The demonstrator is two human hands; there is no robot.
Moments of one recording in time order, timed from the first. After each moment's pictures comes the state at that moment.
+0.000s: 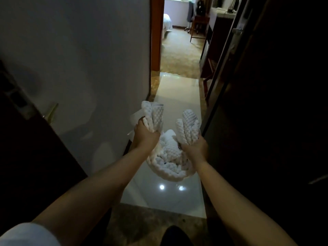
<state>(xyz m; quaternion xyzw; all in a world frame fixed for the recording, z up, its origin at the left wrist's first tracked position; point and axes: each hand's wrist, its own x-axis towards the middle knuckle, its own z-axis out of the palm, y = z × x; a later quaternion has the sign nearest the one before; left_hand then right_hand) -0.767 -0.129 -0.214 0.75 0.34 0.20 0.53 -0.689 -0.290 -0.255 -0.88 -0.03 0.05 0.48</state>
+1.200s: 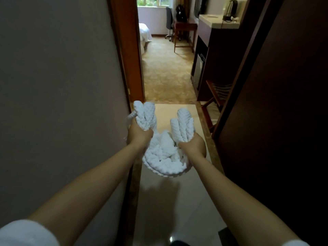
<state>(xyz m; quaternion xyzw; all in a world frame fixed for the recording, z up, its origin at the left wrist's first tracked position) 0.063 0.301 -0.188 0.76 0.27 0.18 0.56 0.096 0.122 -0.202 -0.86 0.02 0.07 0.50</state>
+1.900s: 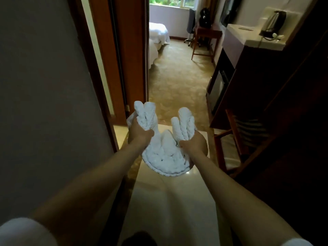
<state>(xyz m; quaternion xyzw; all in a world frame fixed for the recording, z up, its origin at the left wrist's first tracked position) 0.530 0.444 -0.176 0.75 0.32 0.21 0.55 0.598 0.278 -0.185 -0.88 -0.06 0.11 0.45</state>
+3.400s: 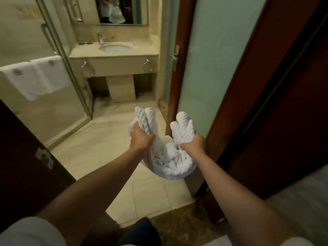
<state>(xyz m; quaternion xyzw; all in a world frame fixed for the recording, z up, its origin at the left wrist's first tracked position) 0.864 1.026 -0.210 0.42 0.70 0.46 0.36 1.051 1.027 -0.211 -0.75 -0.51 0.31 0.30</state>
